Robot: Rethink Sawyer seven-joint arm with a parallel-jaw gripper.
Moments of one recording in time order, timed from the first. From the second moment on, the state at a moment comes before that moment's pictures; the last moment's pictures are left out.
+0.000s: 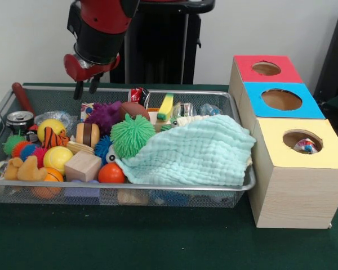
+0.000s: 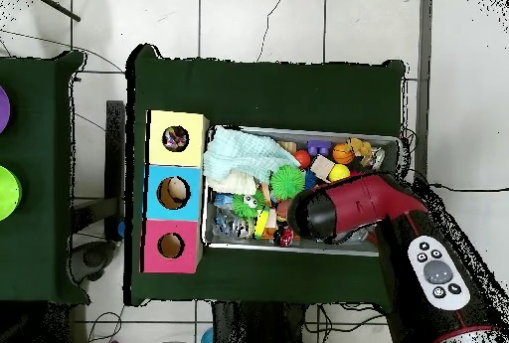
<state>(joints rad) -0.65 -0.68 0.40 1.71 -0.91 0.91 1.21</state>
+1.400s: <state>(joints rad) -0.67 -0.67 0.43 1.71 -0.92 0.84 1.21</state>
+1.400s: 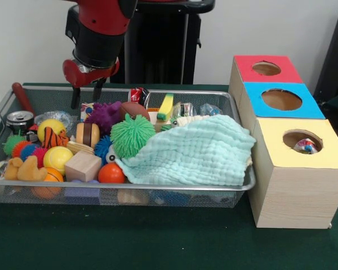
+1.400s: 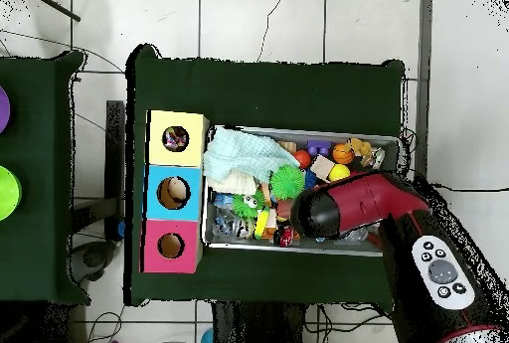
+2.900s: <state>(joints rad) -0.55 -0.69 0.34 1.71 -0.97 1.00 1.21</state>
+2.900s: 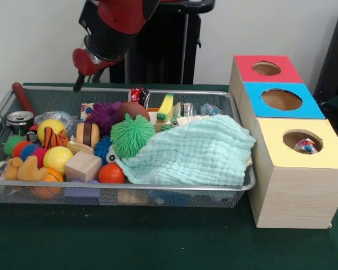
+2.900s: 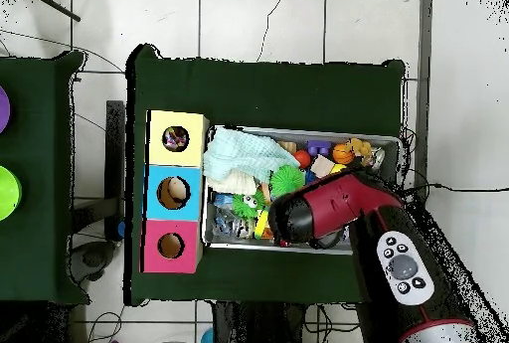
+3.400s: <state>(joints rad) -0.71 -0.74 0.40 1.71 -0.91 0.93 1.21</state>
